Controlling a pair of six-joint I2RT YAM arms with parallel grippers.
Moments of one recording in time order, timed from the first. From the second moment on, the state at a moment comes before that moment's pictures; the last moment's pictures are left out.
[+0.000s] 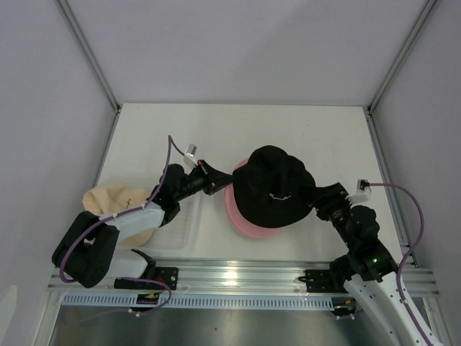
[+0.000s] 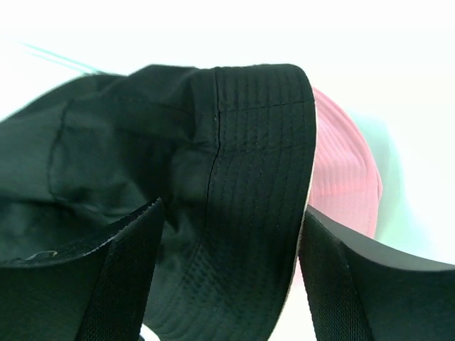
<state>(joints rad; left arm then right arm) -0.51 1.31 0.48 0.69 0.45 -1.26 0.42 0.26 0.40 -0.30 0.06 1.03</state>
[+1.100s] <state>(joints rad) -0.51 1.27 0.58 0.39 0.31 -0.92 0.41 0.40 0.39 -0.21 0.20 1.02</state>
